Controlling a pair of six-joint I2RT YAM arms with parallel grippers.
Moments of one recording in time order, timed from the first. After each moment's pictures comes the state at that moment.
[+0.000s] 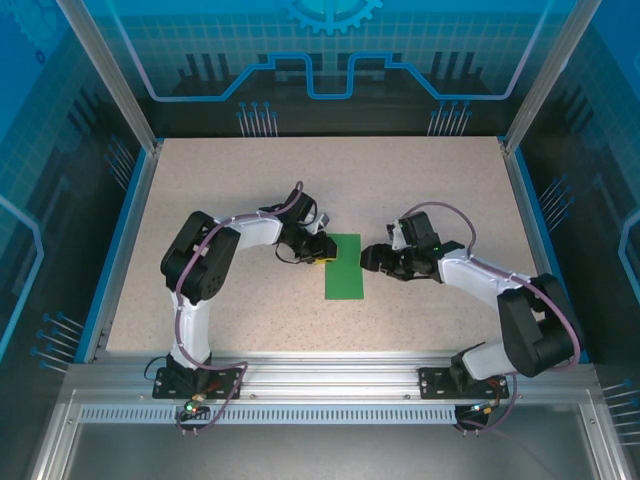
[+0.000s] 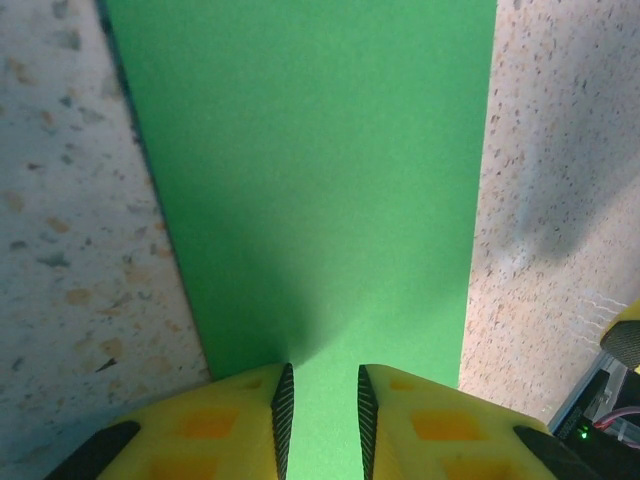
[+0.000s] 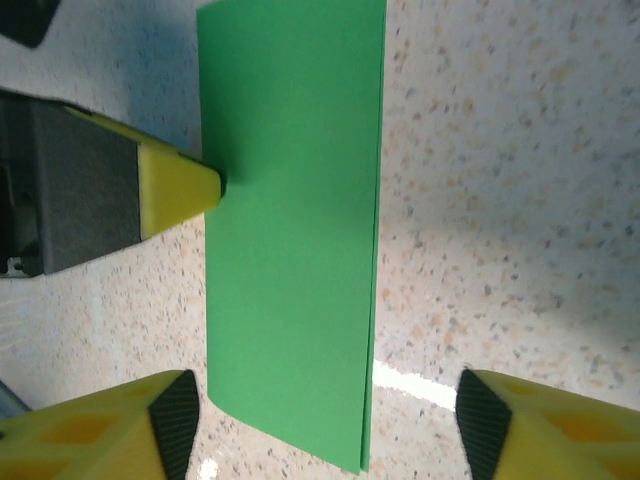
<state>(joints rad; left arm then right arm) -0.47 2.03 1.24 -0.36 0.61 -0.59 0.38 1.43 0.71 -0.29 -0.41 0.61</state>
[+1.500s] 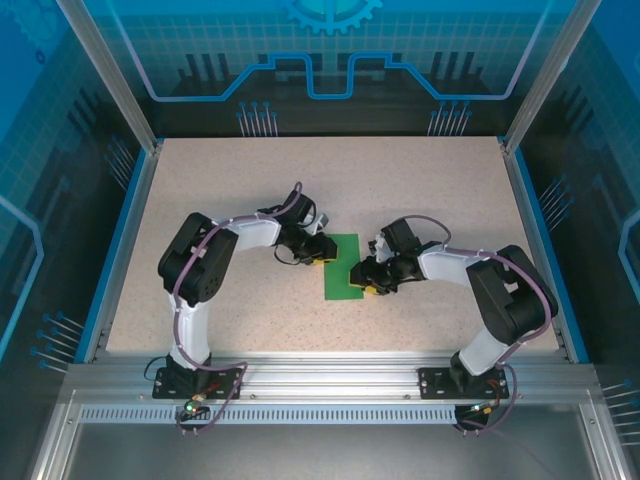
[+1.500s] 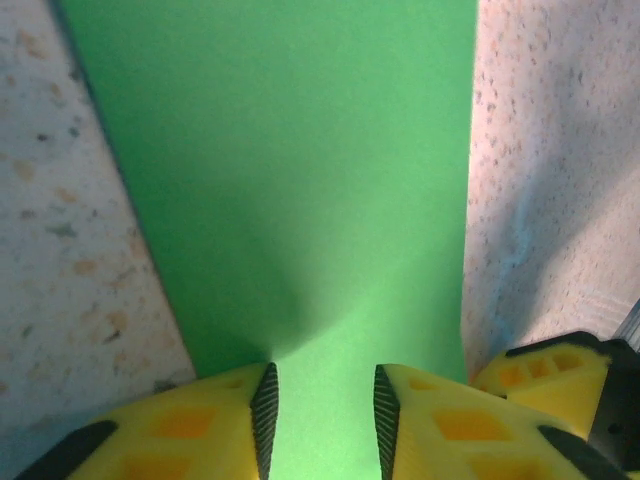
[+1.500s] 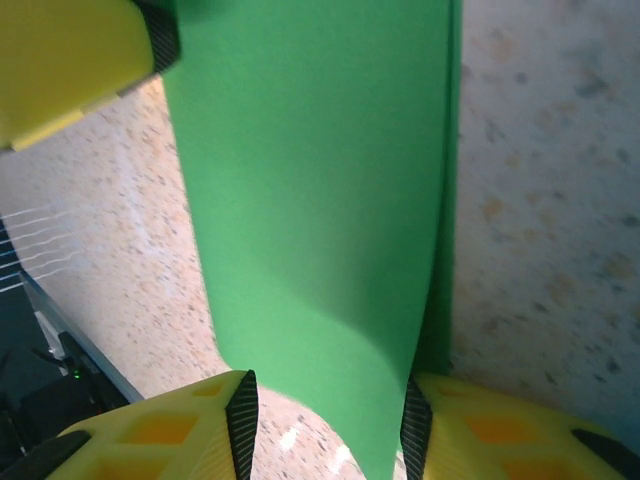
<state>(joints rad) -0.47 1.99 1.19 -0.33 0.60 -0.58 0.45 1.64 0.73 -0.22 -0.62 0.70</state>
